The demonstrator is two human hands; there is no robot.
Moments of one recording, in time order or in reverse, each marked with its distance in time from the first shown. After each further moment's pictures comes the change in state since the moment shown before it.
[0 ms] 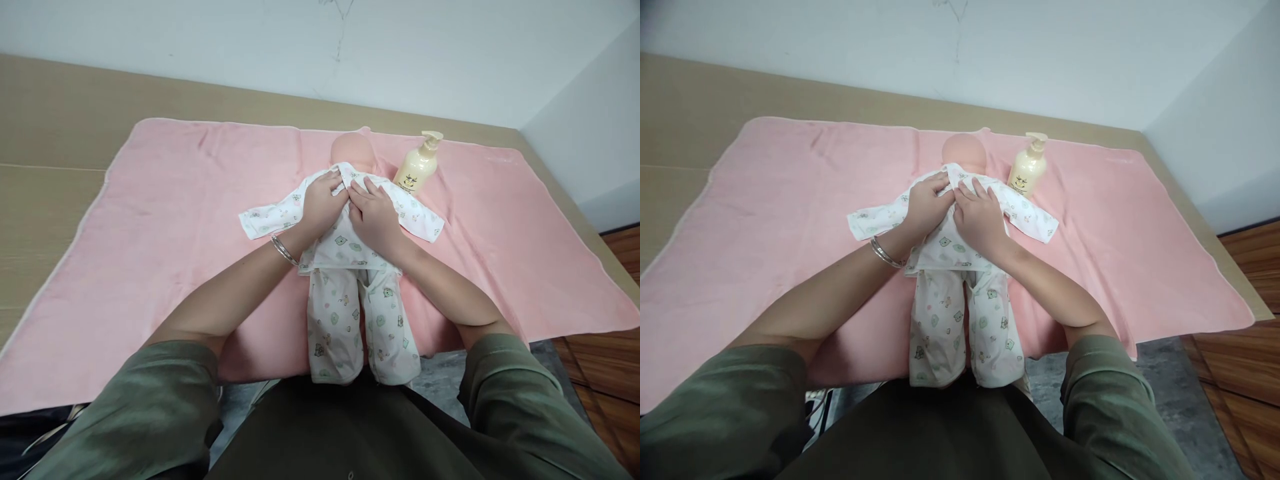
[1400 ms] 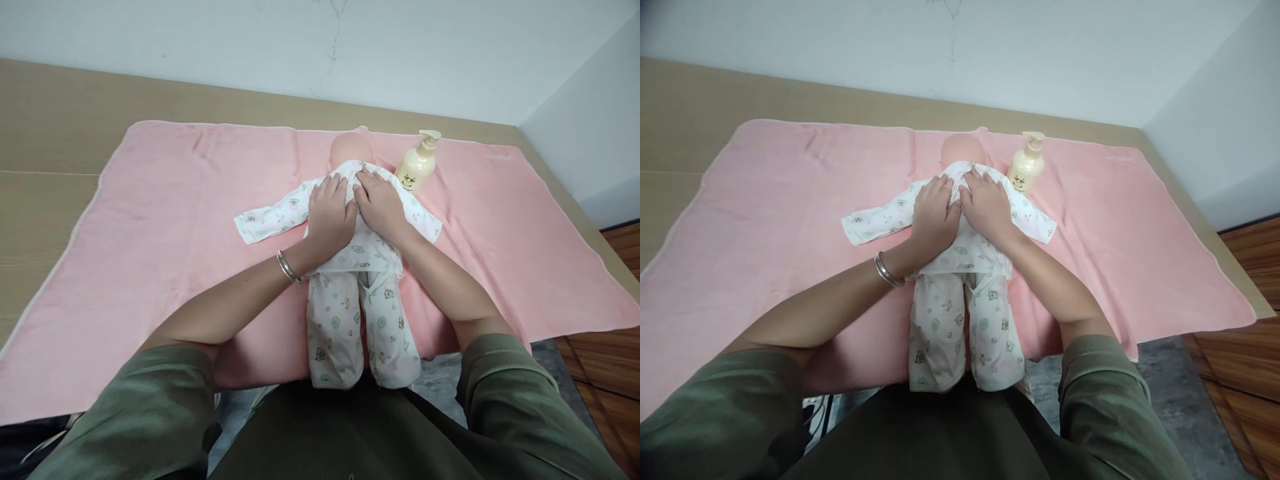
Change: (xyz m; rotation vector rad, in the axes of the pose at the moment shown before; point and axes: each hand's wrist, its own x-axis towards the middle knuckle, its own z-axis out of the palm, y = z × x) left_hand -0.029 0.012 0.011 0.181 0.033 0.028; right_hand 0.024 0.020 -0.004 0.053 -0.033 0.103
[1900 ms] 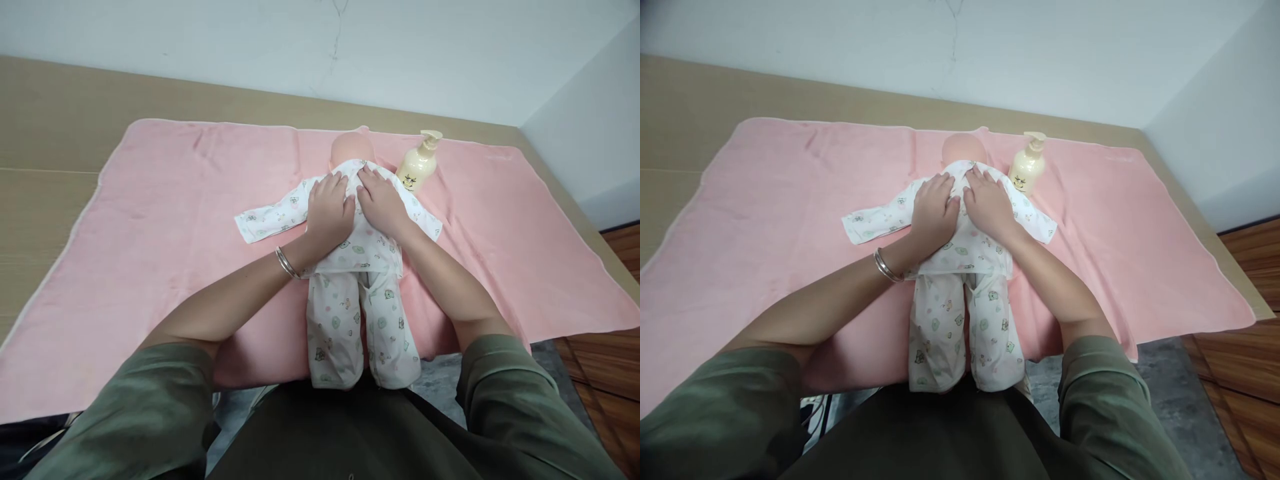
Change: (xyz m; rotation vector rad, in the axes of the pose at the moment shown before) left_hand 0.006 0.002 -0.005 0.072 -0.034 0.018; right_hand 0.002 0.000 -0.007 -0.048 -0.097 0.003
